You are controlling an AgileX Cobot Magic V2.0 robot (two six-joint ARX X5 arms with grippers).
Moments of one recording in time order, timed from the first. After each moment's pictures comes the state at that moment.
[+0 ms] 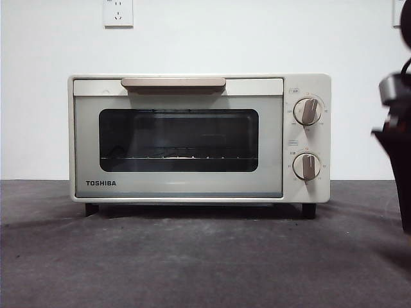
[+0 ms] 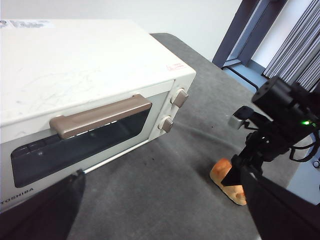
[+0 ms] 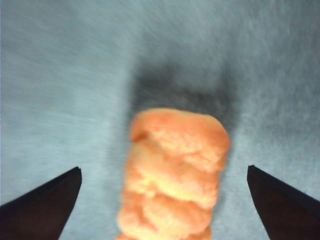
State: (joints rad) left arm -0.36 0.70 0.91 -0.54 0.51 -0.14; right arm 0.31 1.20 0.68 -0.80 -0.13 0.29
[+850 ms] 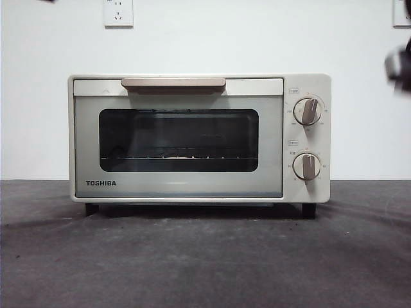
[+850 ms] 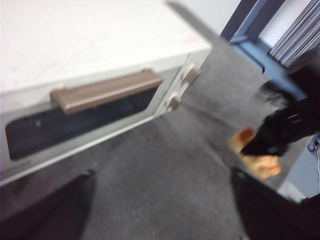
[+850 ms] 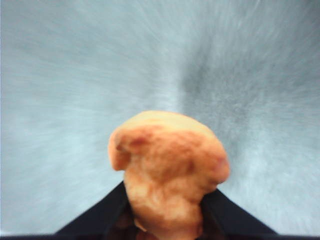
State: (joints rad) left arm -0.36 0.84 0.95 -0.60 0.51 -0.14; right arm 0.32 1.08 0.76 -0.92 -0.14 0.30
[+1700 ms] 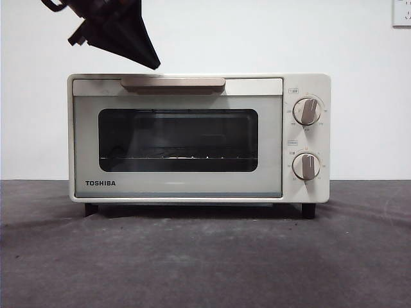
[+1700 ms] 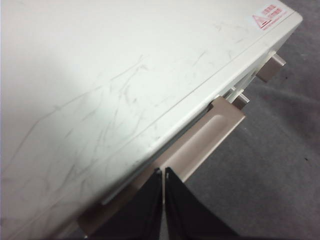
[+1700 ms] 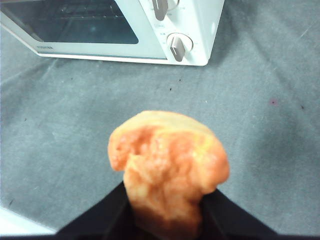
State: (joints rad) left arm -0.44 1.44 1.29 -0.53 0.36 0.12; right arm 0.32 0.52 0.82 -0.98 -0.21 0.30
